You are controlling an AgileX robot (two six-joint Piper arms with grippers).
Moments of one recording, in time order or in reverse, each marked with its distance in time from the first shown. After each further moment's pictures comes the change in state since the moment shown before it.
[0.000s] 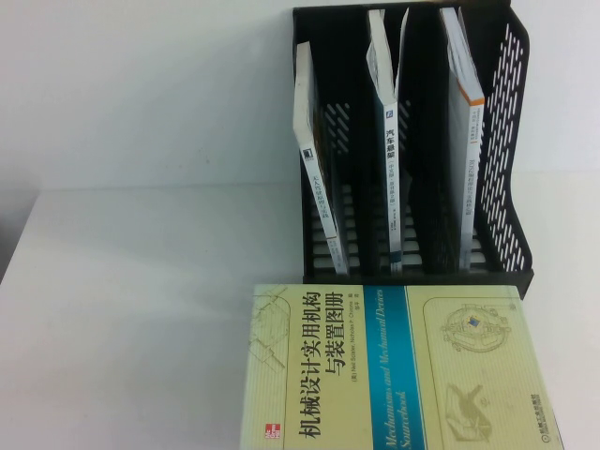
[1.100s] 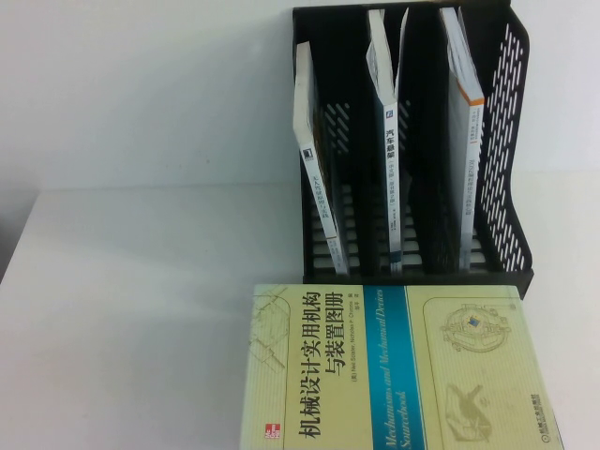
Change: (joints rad) right arm 0.000 0.125 -0.490 0.169 1.406 0.002; left arm 0.000 -0.005 -0.372 0.119 0.739 -0.364
